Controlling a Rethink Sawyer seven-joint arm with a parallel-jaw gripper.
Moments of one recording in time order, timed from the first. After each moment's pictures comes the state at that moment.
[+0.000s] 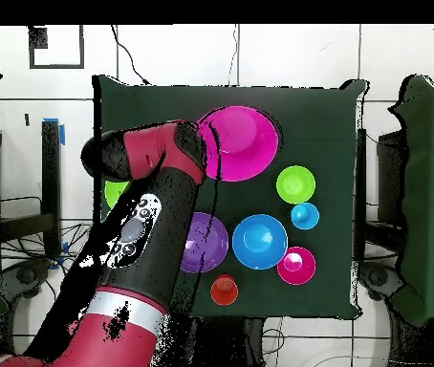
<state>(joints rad) 0.26 -0.33 -0.49 1.11 -0.04 0.70 1.96</state>
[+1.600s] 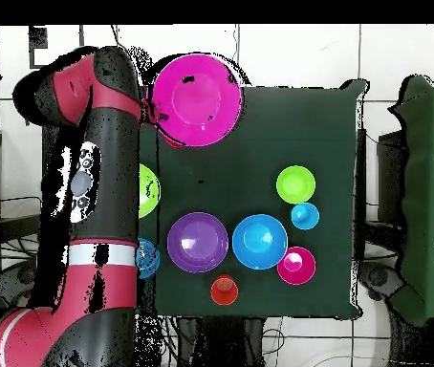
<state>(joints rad) 0.26 -0.09 -0.52 0.50 -0.04 1.25 1.96</state>
